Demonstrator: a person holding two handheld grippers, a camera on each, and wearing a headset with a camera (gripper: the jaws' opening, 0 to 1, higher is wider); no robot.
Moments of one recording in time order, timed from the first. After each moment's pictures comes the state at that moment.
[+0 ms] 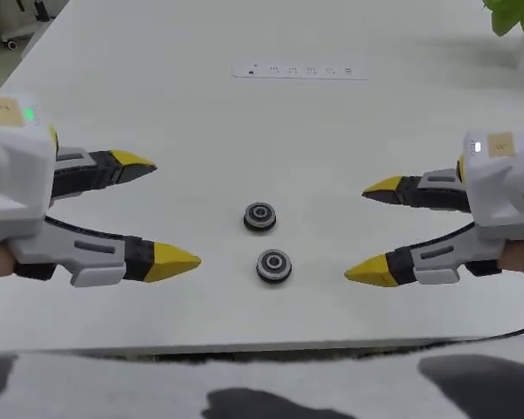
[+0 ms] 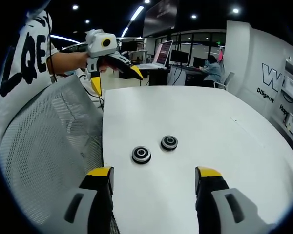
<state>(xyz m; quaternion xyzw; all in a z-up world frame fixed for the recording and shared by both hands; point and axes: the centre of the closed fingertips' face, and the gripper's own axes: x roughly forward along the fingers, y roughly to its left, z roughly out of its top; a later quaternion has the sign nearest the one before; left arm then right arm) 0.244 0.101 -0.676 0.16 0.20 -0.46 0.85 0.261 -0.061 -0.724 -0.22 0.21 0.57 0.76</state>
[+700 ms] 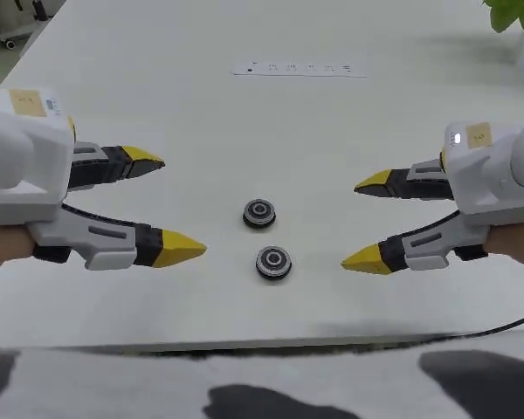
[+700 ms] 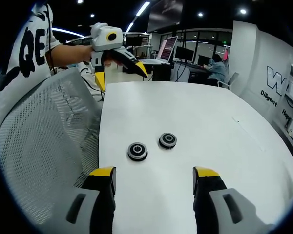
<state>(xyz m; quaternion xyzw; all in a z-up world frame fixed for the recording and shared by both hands) 0.257 0.099 -0.686 0.16 0.20 -0.46 0.85 0.272 -0.057 -0.734 -0.25 0.22 0.58 0.74</state>
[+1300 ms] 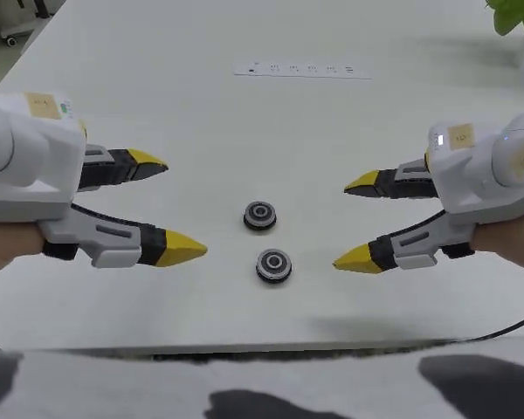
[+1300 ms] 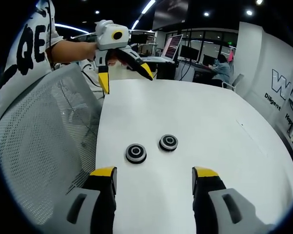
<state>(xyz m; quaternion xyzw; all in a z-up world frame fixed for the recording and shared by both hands) 0.267 0.099 -0.698 0.16 0.22 -0.46 0.84 0.278 -0.046 -0.738 -0.26 0.22 0.59 0.73</state>
